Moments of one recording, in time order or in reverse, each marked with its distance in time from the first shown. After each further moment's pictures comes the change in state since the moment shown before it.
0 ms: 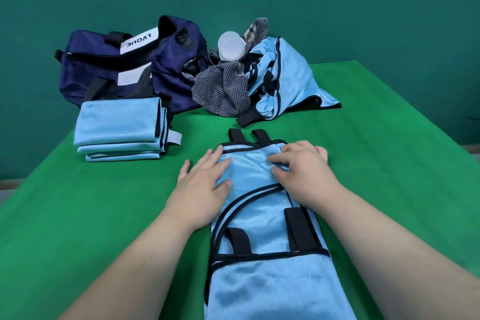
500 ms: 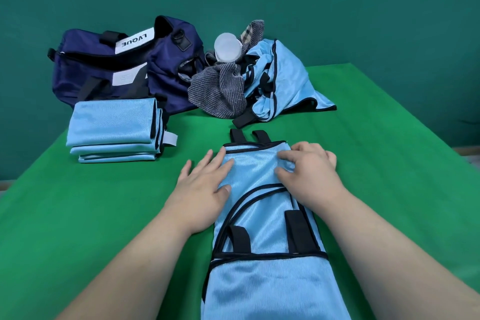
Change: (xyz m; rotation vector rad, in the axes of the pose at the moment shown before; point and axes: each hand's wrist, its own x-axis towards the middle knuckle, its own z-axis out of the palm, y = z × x) left_hand 0.002 0.002 0.002 0.122 -0.091 0.047; right_hand -0.004 0.006 -0.008 -0.035 0.007 0.160
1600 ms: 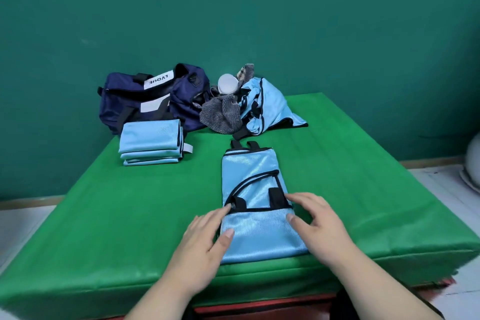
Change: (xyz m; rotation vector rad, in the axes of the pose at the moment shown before) left_hand -0.176 0.044 0.012 -0.301 0.148 0.046; right_hand -0.177 0.008 -0.041 0.481 0.056 -0.054
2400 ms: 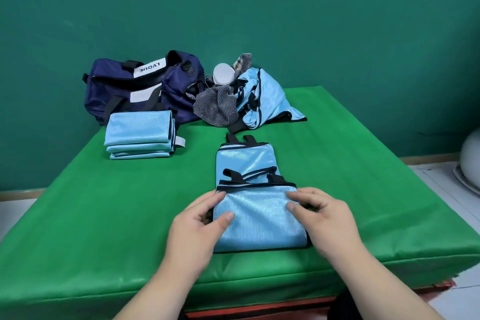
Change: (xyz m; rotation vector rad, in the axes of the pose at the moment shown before) left_hand 0.026 0.016 0.004 -0.609 0.380 -0.145; right_hand 0.008 -0.021 -0.003 0.307 0.161 0.164
